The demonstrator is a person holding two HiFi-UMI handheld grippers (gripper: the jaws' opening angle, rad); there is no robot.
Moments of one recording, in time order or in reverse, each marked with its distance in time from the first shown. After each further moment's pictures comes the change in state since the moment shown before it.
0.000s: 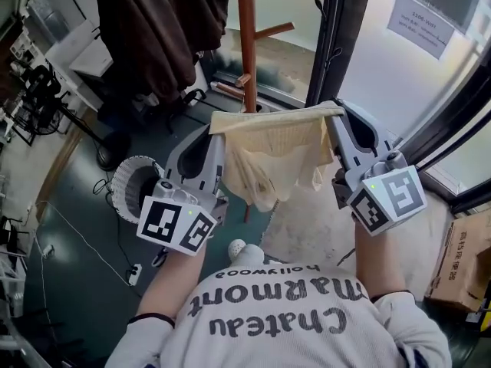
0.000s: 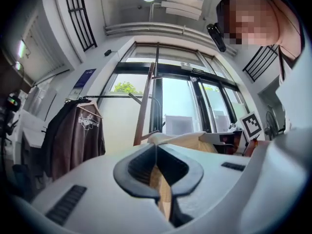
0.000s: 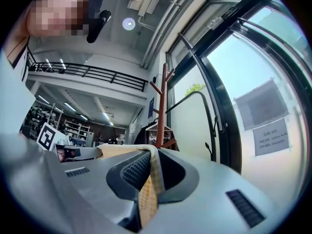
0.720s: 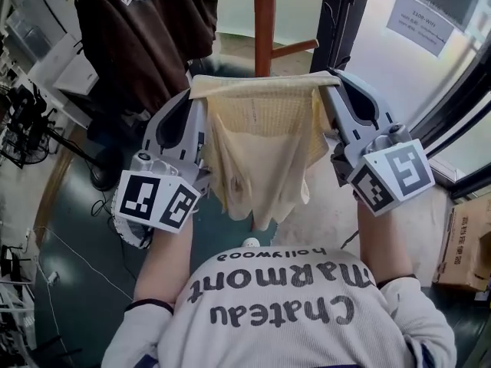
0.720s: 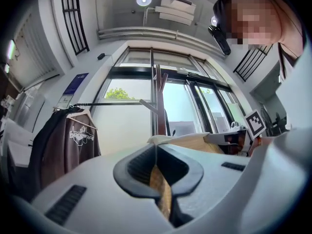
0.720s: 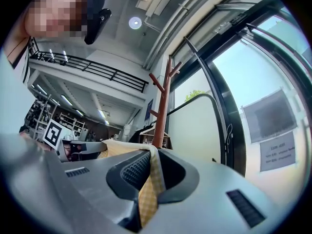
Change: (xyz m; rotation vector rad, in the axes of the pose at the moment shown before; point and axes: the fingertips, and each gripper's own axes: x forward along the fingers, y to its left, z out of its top) left arm 0.071 0.115 0.054 0.071 -0.057 -0.080; right arm 0.118 0.003 0.027 -0.072 -0.034 -0.038
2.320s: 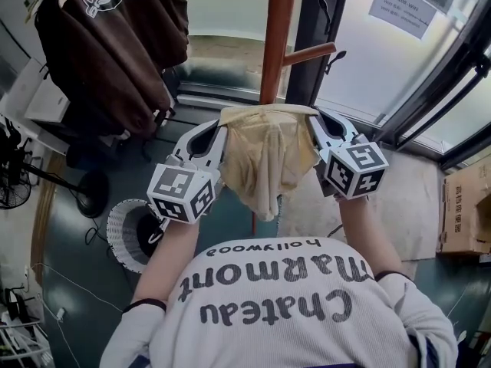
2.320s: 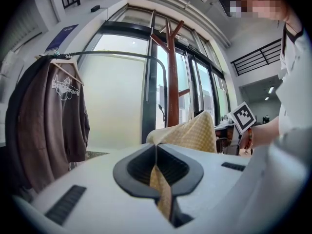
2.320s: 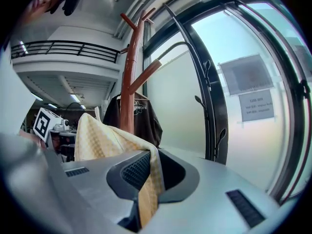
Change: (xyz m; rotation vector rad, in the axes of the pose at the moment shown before) left arm 0.037 0.037 -0.170 -0.067 0.379 -0.232; right arm 0.027 -0.030 -0.196 0.192 0.356 -0.245
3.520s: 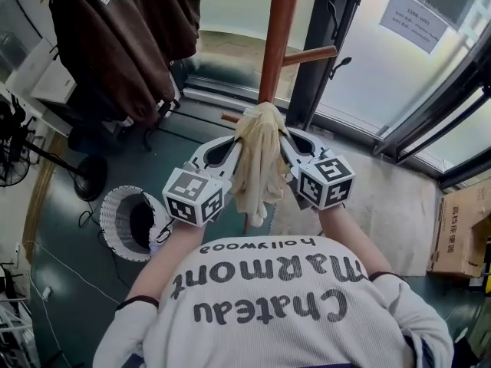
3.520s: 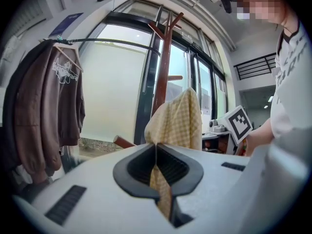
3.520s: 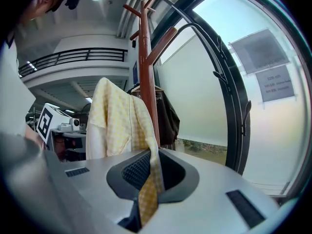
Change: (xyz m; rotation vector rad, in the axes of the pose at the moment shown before) left arm 0.010 -0.041 -0.049 -0.089 0.052 -0.047; right arm 0.022 0.050 -0.059 0.041 0.068 0.203
